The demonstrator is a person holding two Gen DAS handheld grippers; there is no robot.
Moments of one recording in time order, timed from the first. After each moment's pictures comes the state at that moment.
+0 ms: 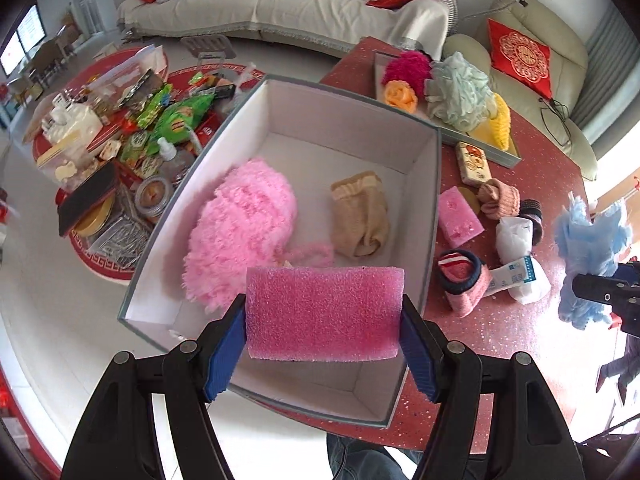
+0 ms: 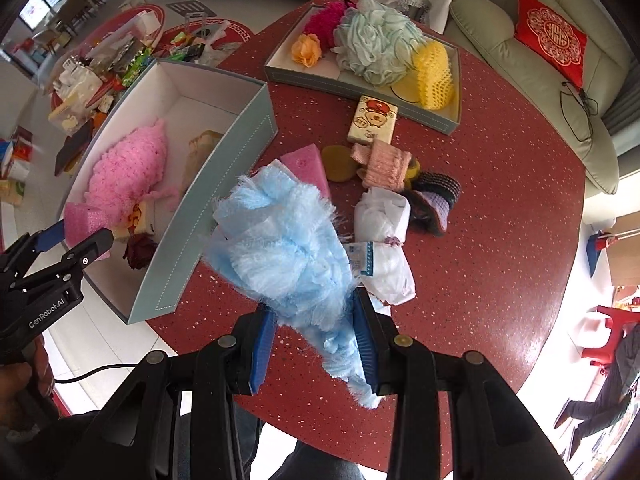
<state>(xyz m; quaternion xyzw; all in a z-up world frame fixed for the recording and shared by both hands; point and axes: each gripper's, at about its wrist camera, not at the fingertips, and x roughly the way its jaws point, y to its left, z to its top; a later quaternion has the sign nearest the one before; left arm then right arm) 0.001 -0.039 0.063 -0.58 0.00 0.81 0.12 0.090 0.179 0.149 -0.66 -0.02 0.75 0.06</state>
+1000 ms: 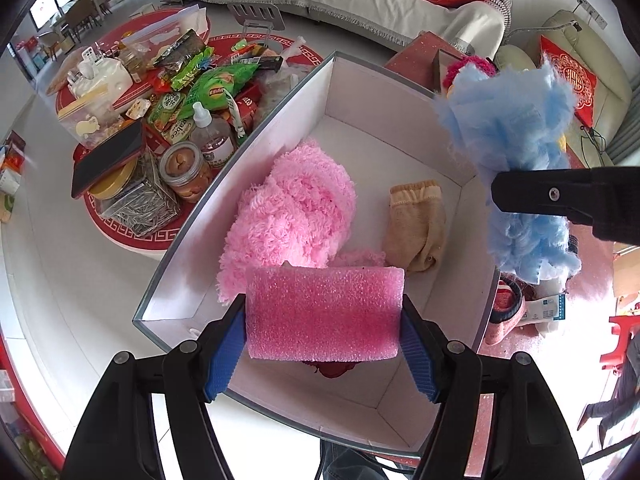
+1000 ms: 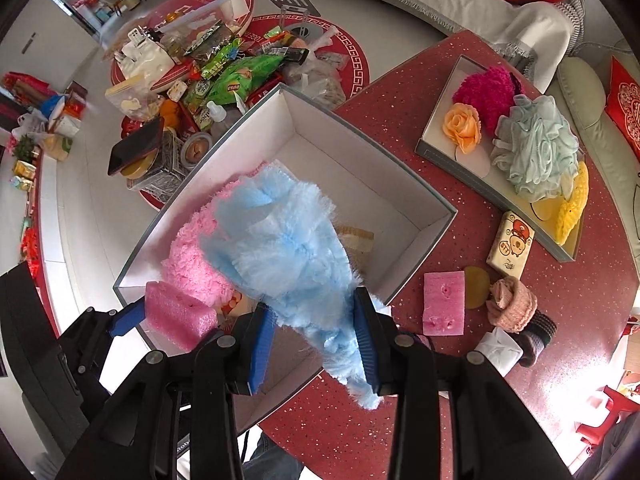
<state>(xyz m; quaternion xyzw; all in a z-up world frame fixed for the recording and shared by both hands) -0.030 -0.065 0.038 -0.61 -0.04 0.79 0.06 -0.035 0.058 0.121 -0.67 -0.04 0.74 -0.07</state>
